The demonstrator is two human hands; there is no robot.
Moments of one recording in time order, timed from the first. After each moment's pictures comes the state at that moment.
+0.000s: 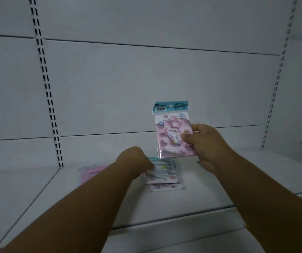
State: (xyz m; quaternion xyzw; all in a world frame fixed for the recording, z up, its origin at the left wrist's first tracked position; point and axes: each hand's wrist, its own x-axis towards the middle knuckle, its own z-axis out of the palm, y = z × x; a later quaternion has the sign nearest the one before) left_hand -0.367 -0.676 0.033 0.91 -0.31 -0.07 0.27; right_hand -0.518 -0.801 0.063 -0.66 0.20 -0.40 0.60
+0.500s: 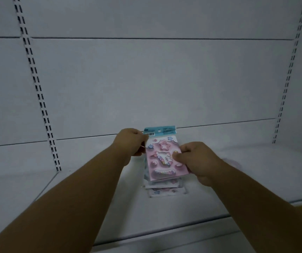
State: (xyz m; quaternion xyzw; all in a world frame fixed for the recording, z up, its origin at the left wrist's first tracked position) left_hand -0.334 -0.700 0.059 0.76 -0.29 -0.13 0.57; right_hand -0.500 -0.809 0.028 -0.73 0.28 -0.27 0.56
